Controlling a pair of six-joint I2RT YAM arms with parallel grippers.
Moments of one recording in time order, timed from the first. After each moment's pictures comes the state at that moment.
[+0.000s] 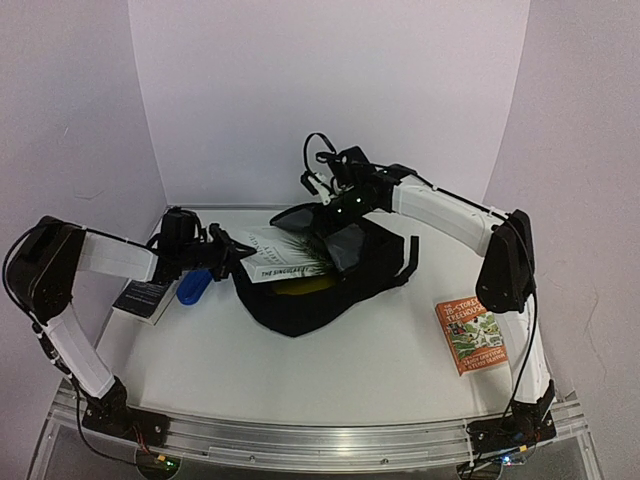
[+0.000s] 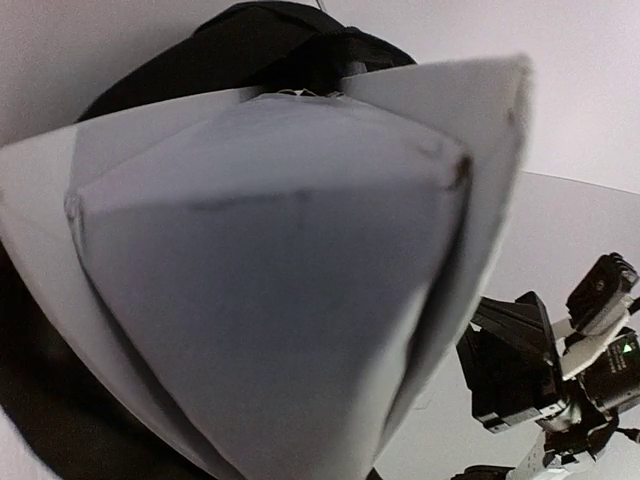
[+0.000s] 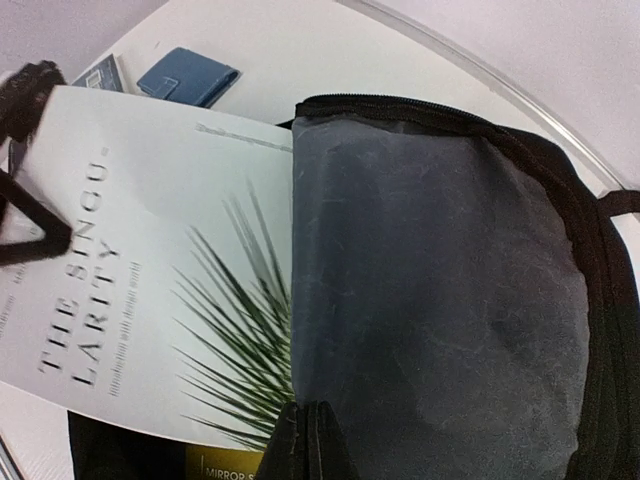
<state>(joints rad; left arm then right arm) -0.37 1.62 0.79 0.39 0.57 -1.29 0.74 2.26 2.19 -0.74 -0.11 0.01</state>
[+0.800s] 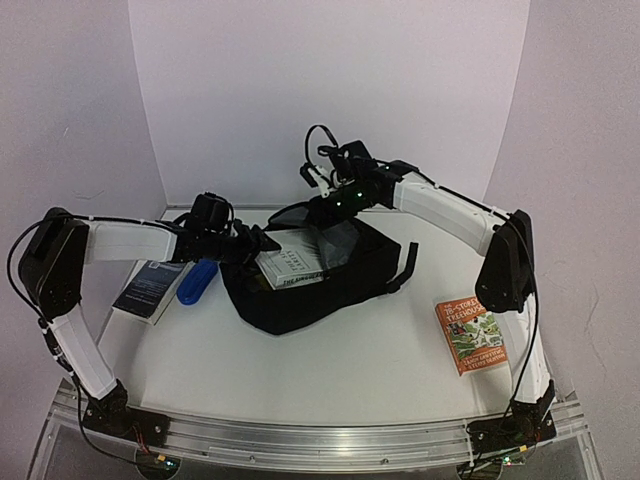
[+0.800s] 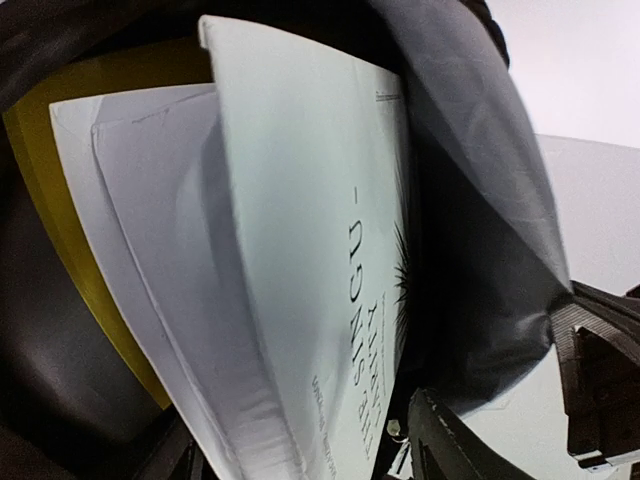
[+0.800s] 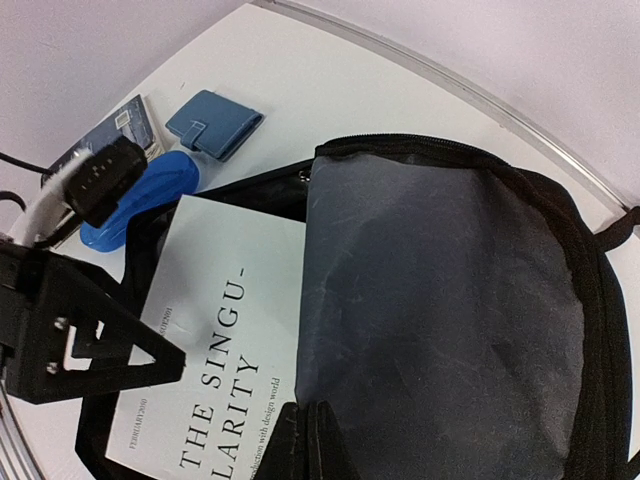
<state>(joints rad) -0.53 1.72 1.08 -0.02 0.41 -1.15 0.73 2.27 2.24 -0.72 -0.17 0.06</state>
